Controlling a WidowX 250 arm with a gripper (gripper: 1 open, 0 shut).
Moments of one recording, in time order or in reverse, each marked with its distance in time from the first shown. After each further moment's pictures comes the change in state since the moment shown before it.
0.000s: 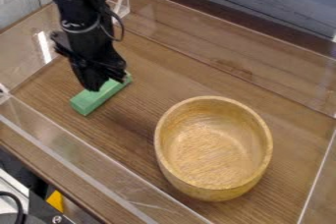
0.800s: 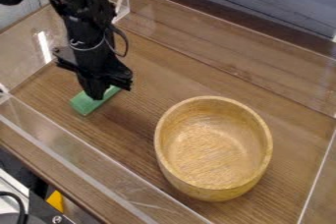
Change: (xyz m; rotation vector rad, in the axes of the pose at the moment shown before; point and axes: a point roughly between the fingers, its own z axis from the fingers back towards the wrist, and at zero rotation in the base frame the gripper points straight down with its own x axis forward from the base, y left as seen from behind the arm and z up) arm 0.005 -0.013 -0.020 0.038 -0.044 0.114
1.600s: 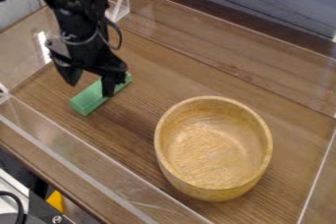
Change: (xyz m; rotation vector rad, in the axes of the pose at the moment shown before) arm 0.000 0.016 0.006 0.033 -0.047 0.050
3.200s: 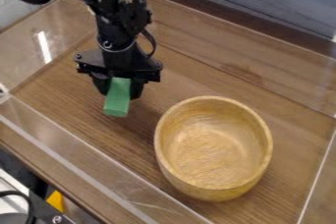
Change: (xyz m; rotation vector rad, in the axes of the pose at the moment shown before) arm 0.010 -0.036 -0.002 0.016 0.002 0.264
